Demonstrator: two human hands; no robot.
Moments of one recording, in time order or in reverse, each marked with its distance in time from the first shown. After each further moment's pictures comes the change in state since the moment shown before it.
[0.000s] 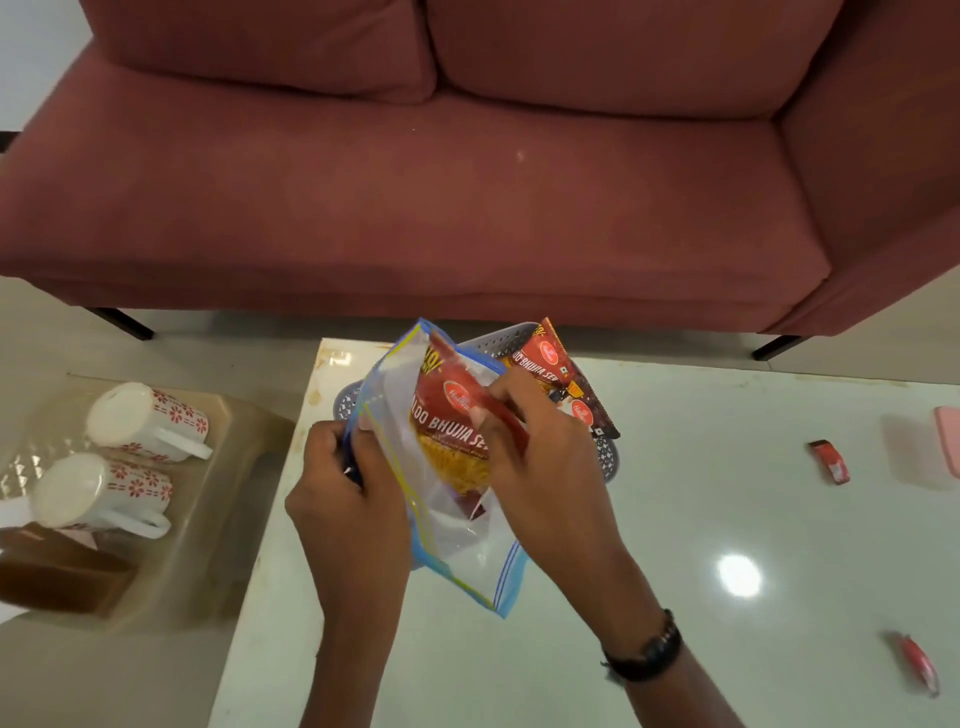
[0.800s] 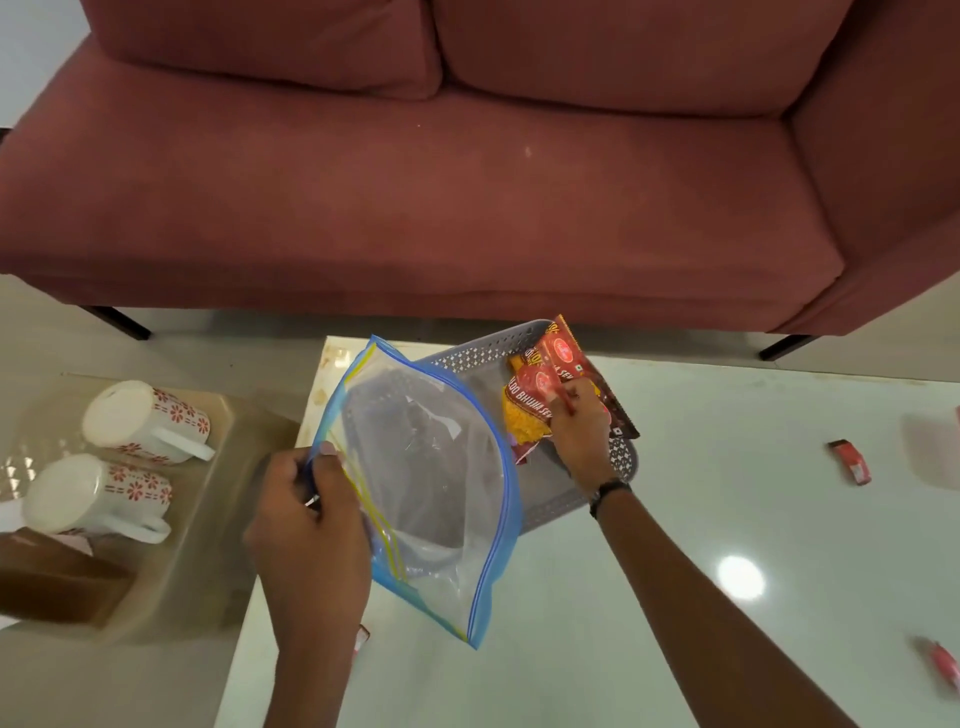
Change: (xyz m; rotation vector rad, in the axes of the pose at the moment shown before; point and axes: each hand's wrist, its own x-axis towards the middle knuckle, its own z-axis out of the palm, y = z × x) left_hand 0.017 -0.038 -0.024 -0.021 -0.070 -0.124; right_hand 0.072 0.161 0.062 0.086 0.198 0.381
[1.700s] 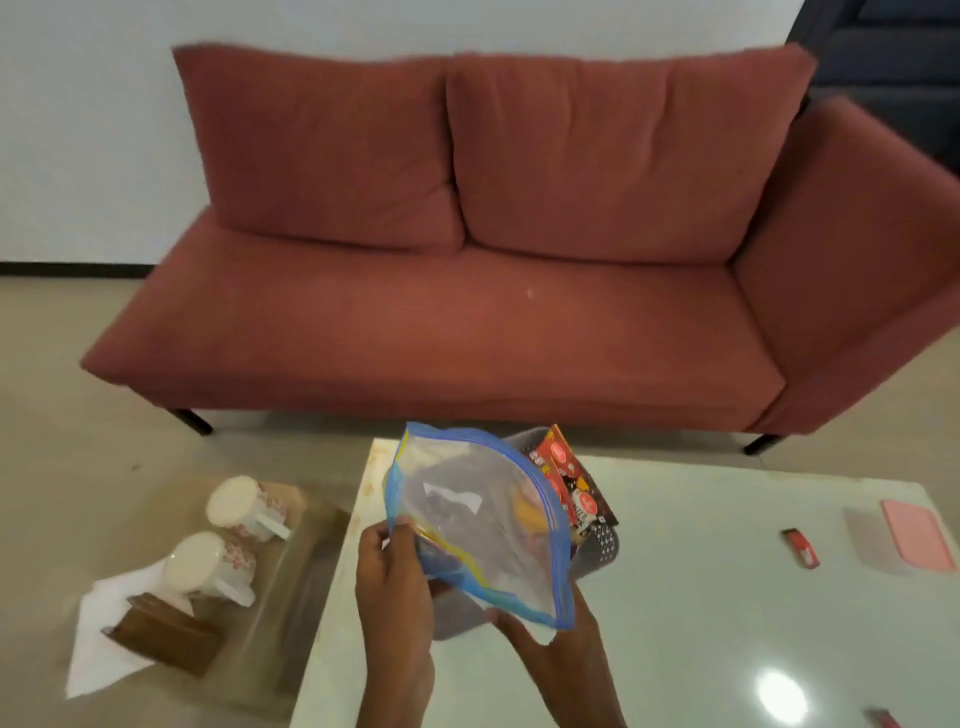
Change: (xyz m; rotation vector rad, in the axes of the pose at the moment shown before) left_hand -0.032 0.092 -0.047 -0.461 -0.154 -0.312; right_hand -0.197 -0.078 -0.073 0.158 -0.232 -0.166
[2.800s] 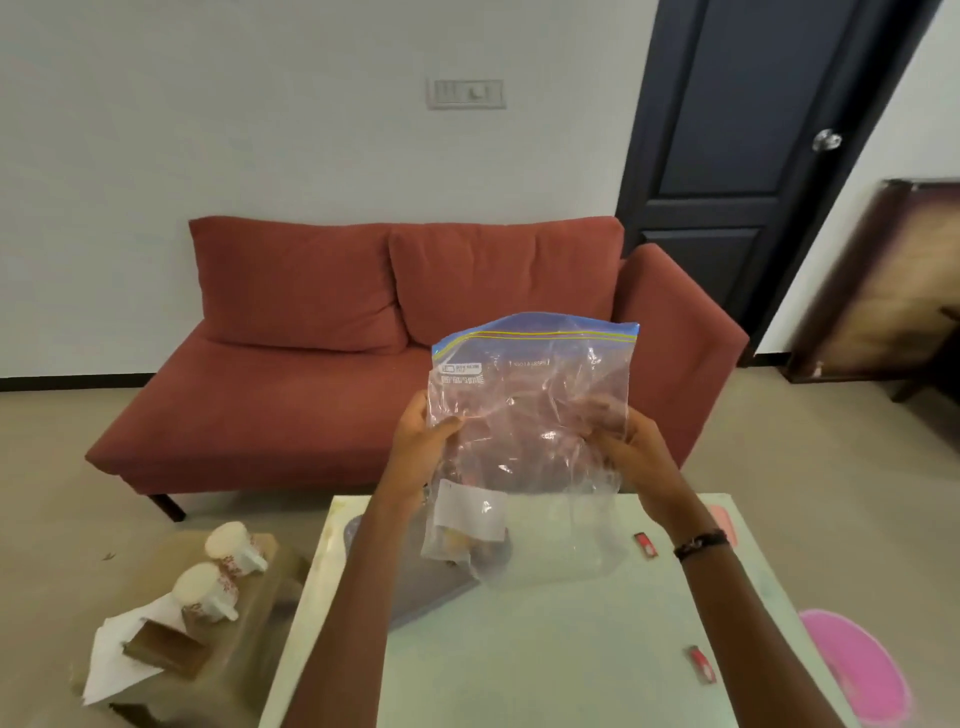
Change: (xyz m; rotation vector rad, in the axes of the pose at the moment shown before) left_hand -0.173 0.154 0.055 0.020 -0.652 0.306; right_hand -0.060 -0.203 -0.286 0.272 0.020 -0.326
